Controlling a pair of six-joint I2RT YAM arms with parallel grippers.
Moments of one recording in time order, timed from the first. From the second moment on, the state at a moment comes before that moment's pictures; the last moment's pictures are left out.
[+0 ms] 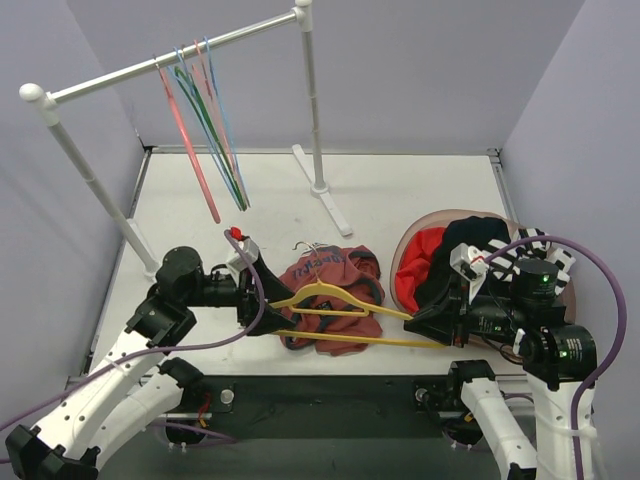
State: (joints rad) left arm -0.56 0.70 0.65 -0.06 0.98 -0.36; right arm 0.06 0.59 1.08 -1.17 -1.18 -0.26
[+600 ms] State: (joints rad) left arm -1.03 0.82 0.73 -0.24 0.57 -0.26; right arm 0.21 0.75 1.11 -1.18 -1.11 -0.24
